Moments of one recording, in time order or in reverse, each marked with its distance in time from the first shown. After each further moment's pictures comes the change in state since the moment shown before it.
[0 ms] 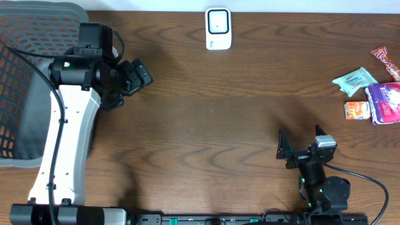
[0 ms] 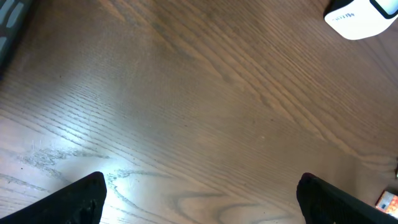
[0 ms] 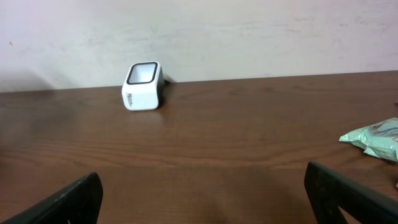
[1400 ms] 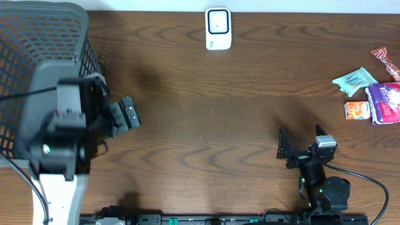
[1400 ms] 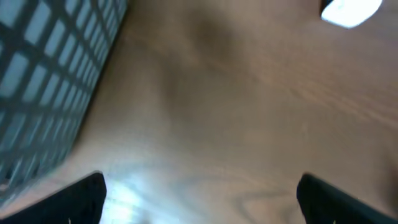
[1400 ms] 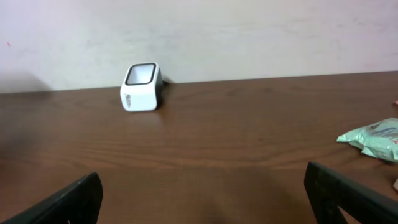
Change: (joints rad) left arm 0.000 -0.492 -0.346 0.101 -0.154 0.256; right arm 0.000 -0.002 0.000 0.000 0.003 0.000
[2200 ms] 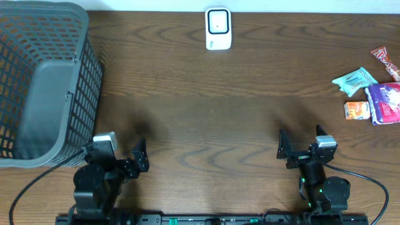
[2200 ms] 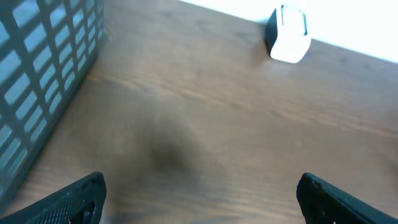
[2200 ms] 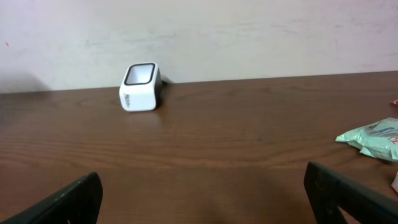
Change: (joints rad) left arm -0.001 -0.833 -0.819 0.485 0.068 0.077; right arm 0.000 0.000 0.000 0.000 0.004 0.000
